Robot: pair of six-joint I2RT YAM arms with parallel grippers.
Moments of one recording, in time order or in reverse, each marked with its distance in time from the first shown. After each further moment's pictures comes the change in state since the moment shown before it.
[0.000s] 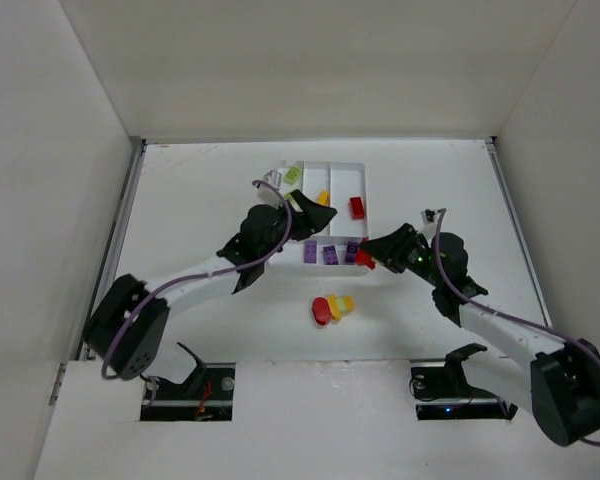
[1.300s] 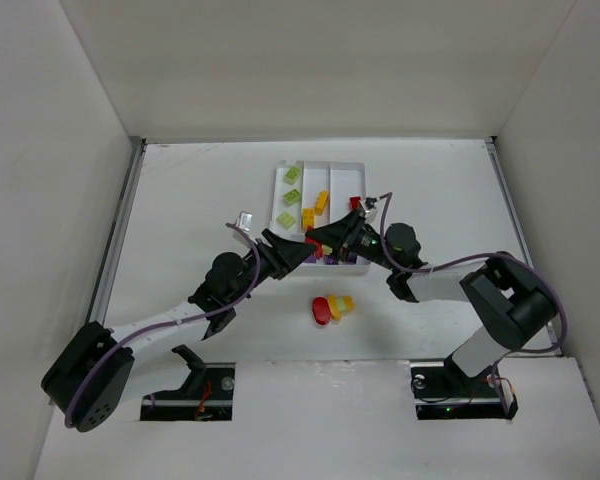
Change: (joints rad) left arm -0.021 -0.424 -0.518 0.264 0.090 -0.238; right arm 0.260 0.591 0.205 0.701 -0.104 0.480
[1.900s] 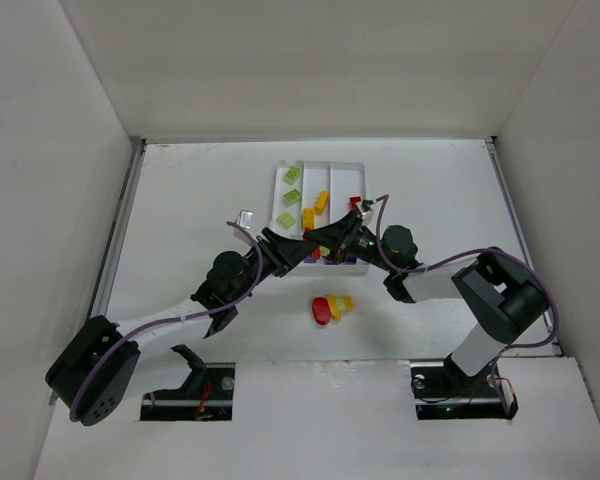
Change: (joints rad) left arm 0.001 0.042 0.005 0.061 -0.001 -0.012; right arm 0.018 0.051 0.000 0.079 -0.016 0.060
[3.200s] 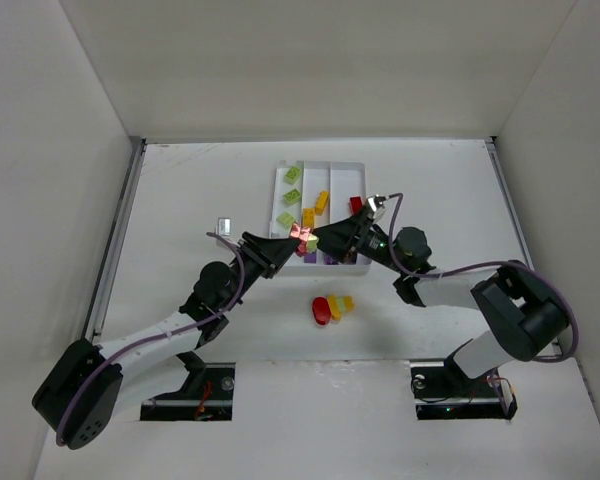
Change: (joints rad) left arm 0.015 -0.148 -0.077 -0.013 -0.121 -0.116; right arm -0.034 -0.116 -0.051 -0.014 -0.005 -0.114
